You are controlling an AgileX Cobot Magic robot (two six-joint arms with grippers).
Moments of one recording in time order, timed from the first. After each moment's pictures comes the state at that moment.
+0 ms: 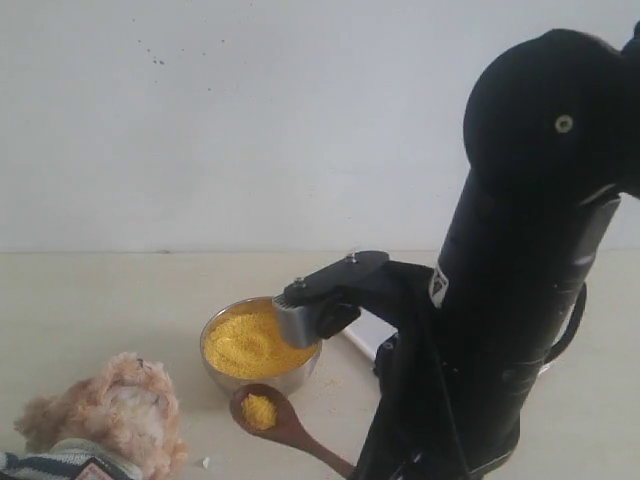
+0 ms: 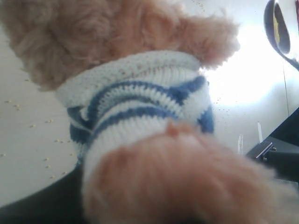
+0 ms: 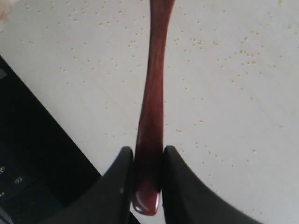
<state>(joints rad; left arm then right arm) 0.29 1.28 -0.41 -1.10 1.07 1.06 0.81 1.51 -1.20 0.21 1.22 -0.18</state>
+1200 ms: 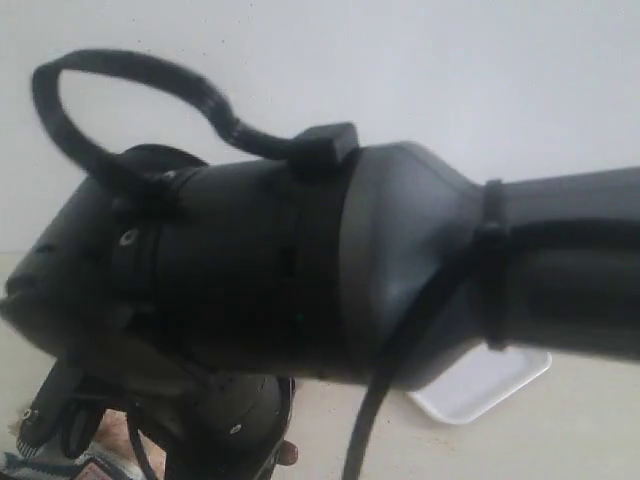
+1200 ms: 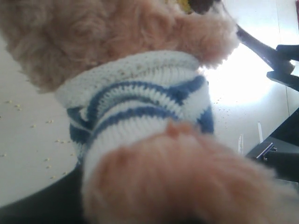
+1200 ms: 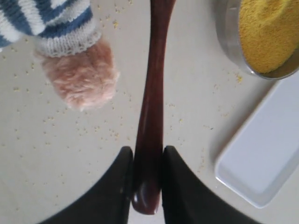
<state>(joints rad) 0.29 1.28 -0.41 -1.10 1.07 1.06 1.20 1.87 -1.55 -0.43 1.22 -0.03</state>
